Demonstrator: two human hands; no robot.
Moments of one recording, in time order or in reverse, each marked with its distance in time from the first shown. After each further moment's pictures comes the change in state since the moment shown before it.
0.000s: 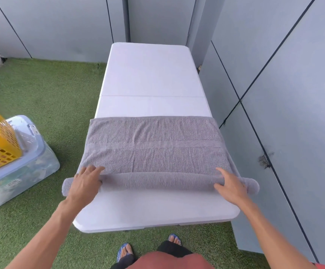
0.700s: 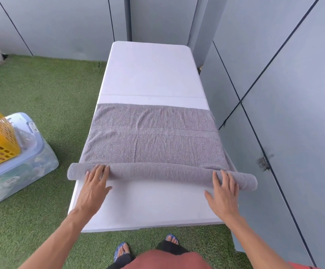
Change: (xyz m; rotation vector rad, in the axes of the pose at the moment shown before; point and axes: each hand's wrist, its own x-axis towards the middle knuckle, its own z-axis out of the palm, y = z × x) left_hand -0.012 0.017 0.039 0.066 0.151 0.178; right_hand -0.013 0.010 0.052 -0.329 0.317 -0.138
